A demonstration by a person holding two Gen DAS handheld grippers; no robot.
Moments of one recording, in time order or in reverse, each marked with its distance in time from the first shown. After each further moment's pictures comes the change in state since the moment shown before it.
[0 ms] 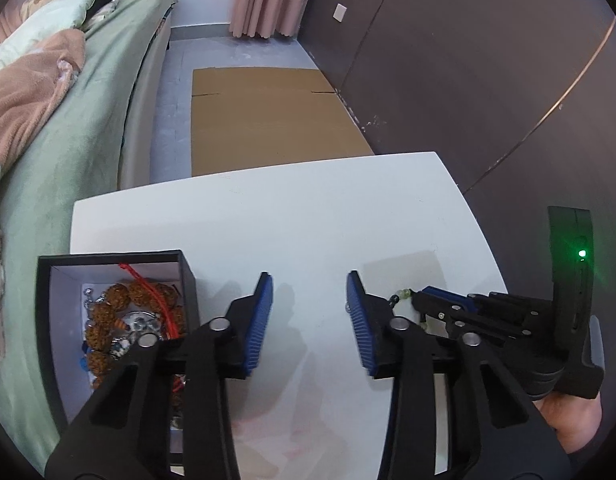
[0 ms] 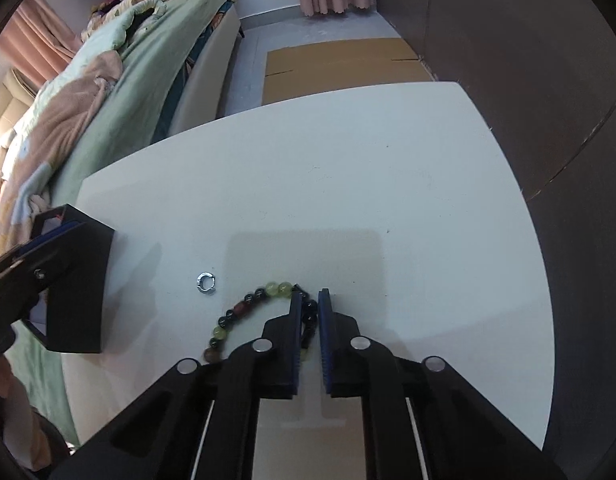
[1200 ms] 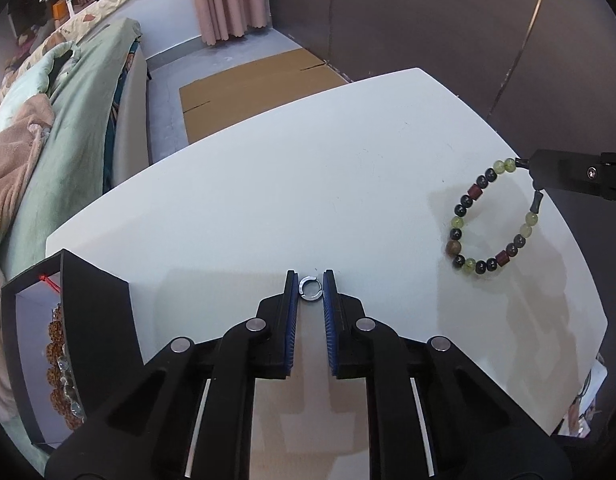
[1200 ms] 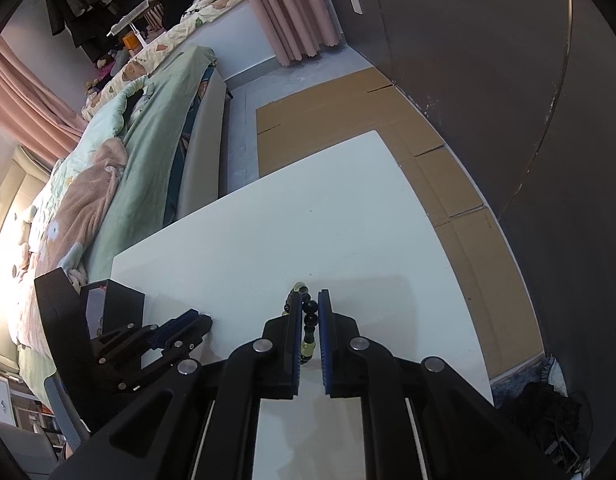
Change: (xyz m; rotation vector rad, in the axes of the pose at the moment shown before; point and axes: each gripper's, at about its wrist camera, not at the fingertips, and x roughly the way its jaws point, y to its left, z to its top) left arm 0.060 -0.062 -0.031 0.265 0.058 0.186; right arm -0.071 -0.067 -0.002 0.156 -0.175 0.089
